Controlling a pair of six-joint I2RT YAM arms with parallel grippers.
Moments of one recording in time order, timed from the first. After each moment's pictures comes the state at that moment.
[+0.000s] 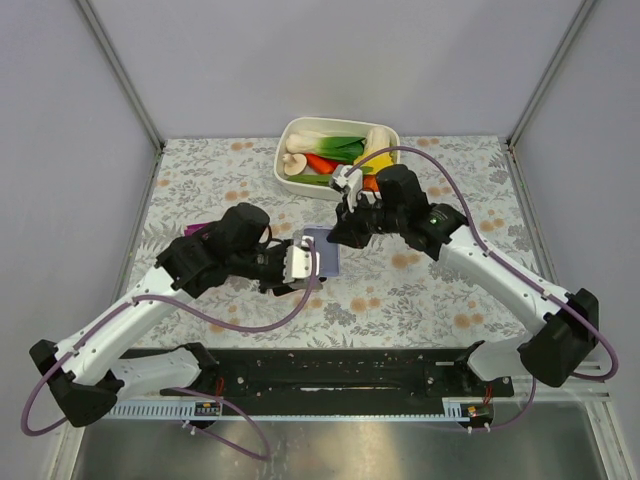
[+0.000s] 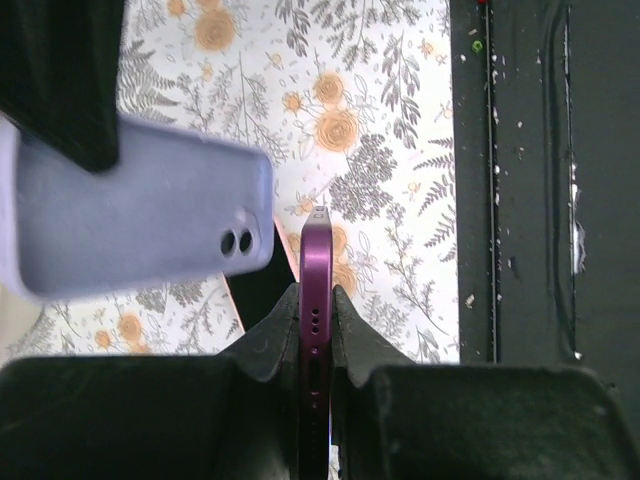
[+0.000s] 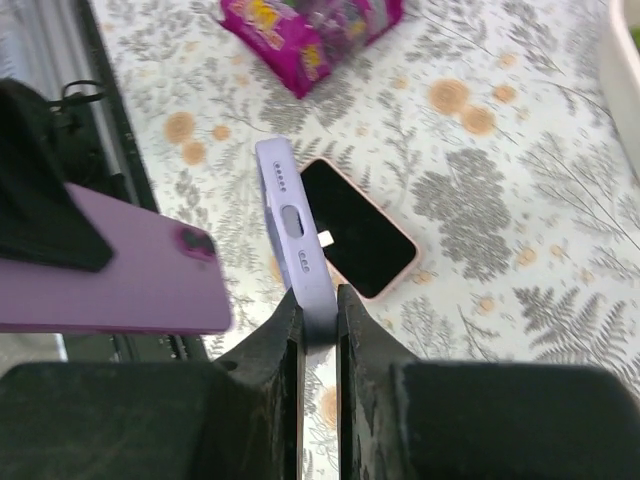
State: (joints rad) left arm -0.80 1.06 1.18 -0.87 0.47 0.69; right arm 0.70 1.37 1.26 -0.40 -0.52 -0.08
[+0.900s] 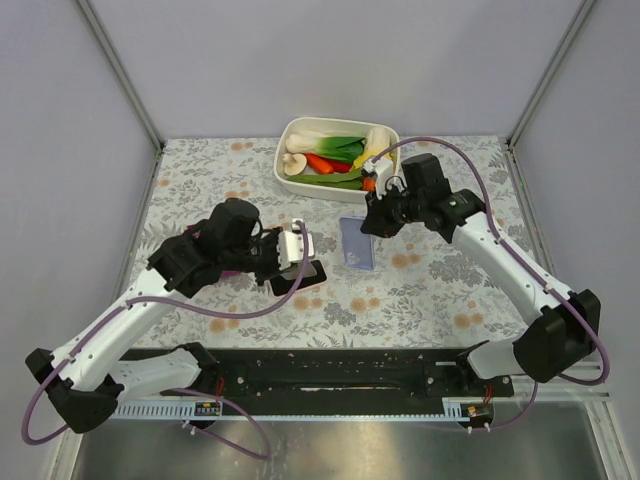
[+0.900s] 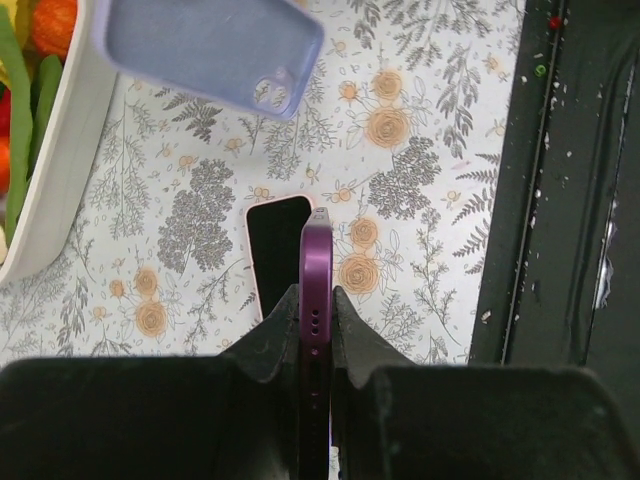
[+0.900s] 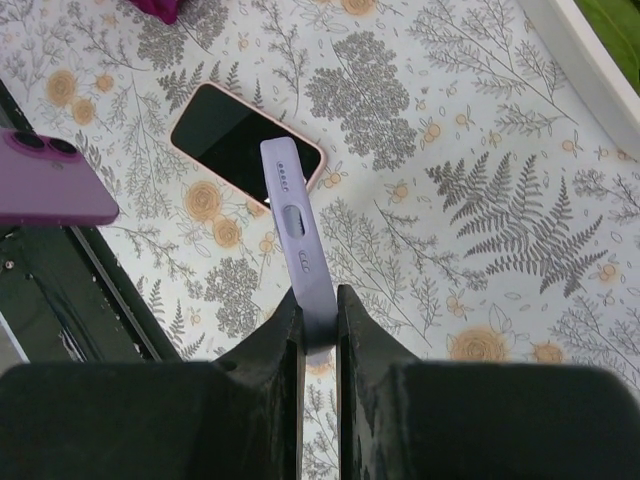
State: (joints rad) left arm -0.76 1.03 1.18 -0.87 0.40 0.60; right arm 0.50 1.40 1.29 -0.60 -0.47 -0.13
